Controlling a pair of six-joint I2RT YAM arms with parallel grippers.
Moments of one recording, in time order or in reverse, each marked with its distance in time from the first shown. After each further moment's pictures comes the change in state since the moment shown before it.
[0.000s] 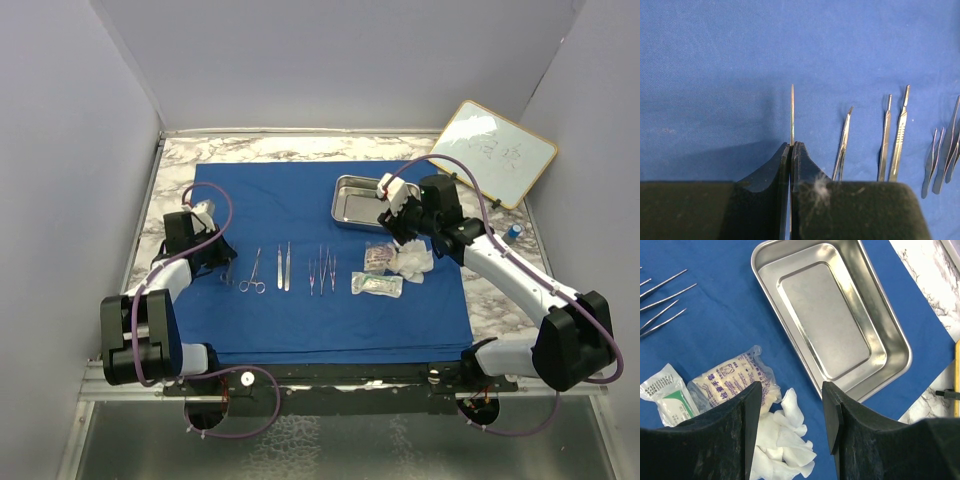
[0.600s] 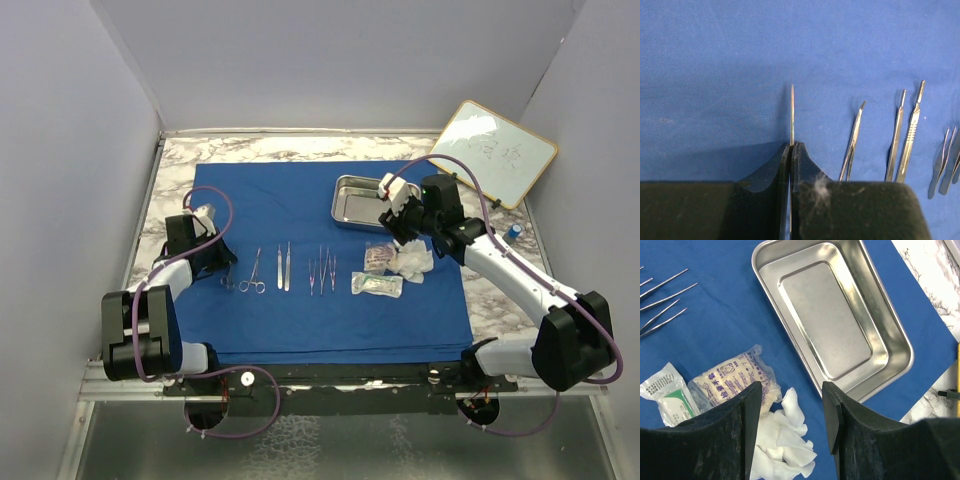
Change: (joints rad) left arm 0.000 0.024 -0.018 0.002 -0.014 -0.017; right arm -0.011 0.000 -0.003 0.000 -0.019 0.000
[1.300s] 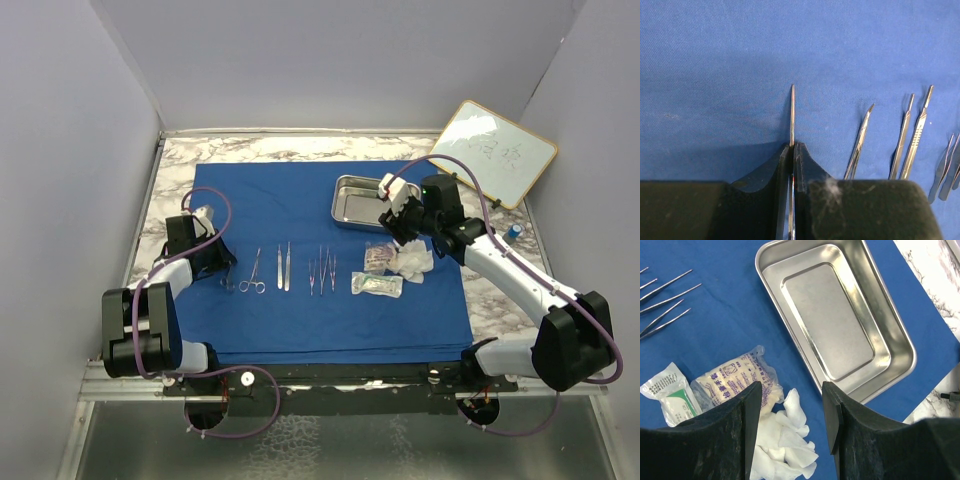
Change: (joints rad) left arm 0.002 0.022 0.000 0.000 -0.024 -0.027; right arm -0.002 0.000 -0.001 0.000 -0.014 0.000
